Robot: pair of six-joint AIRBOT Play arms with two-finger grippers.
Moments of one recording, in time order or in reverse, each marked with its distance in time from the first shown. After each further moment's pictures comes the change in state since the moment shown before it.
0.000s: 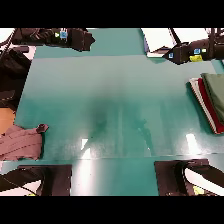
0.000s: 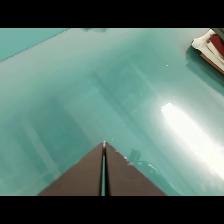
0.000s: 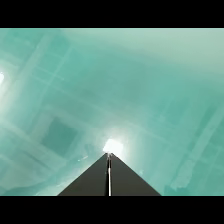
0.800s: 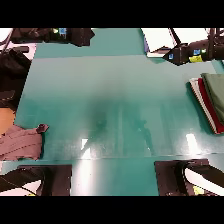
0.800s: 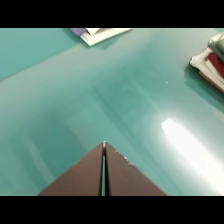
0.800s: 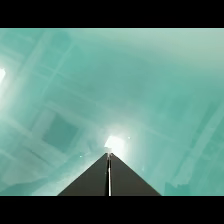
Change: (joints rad) left arm 0.024 0.016 0.000 -0.006 0.056 -0.003; right arm 0.002 0.000 0.000 0.000 0.018 0.000
